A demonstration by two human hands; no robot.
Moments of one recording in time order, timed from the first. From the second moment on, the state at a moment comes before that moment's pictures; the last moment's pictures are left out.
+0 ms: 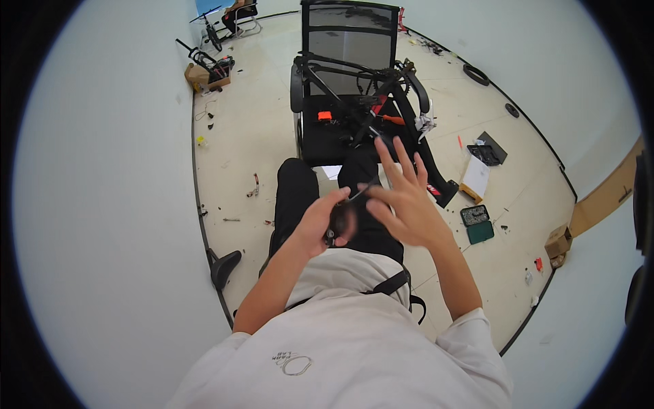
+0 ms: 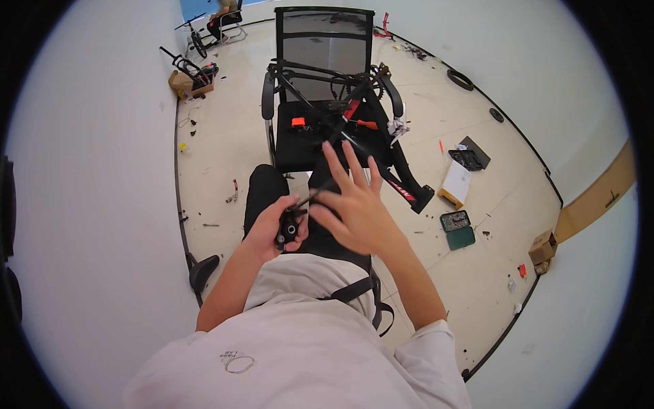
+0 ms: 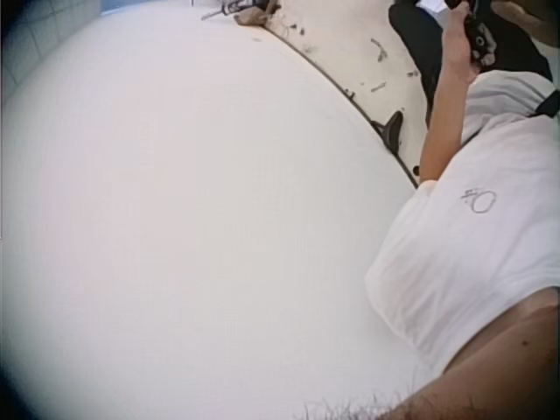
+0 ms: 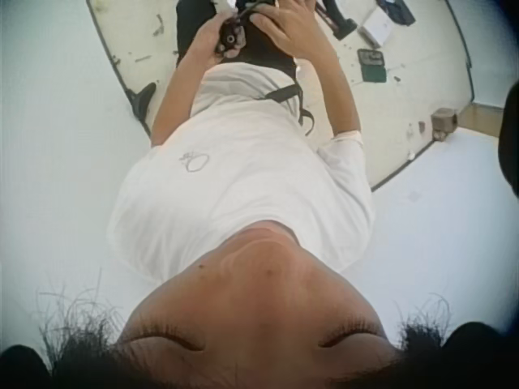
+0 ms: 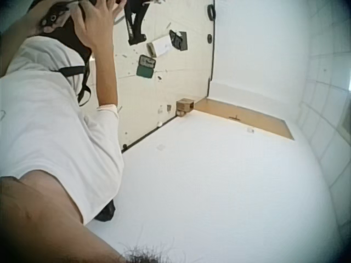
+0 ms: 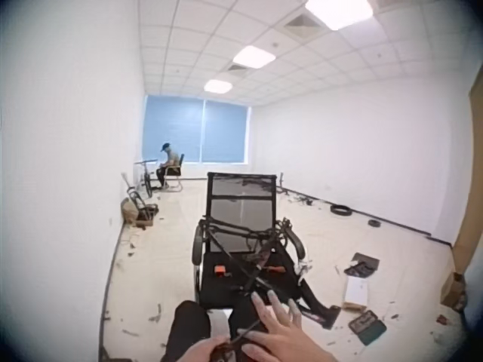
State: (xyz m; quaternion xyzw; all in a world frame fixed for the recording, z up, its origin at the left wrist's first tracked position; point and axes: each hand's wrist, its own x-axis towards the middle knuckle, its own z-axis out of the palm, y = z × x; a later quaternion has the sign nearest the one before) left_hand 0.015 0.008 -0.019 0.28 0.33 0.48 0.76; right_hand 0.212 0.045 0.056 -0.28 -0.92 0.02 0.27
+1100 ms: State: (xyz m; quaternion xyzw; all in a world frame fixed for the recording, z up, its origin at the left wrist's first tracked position) left_hand 0.003 0.012 -0.027 0.27 0.28 0.48 0.78; right_hand 0.219 0.022 0.048 -0.23 -0.95 0.06 0.22
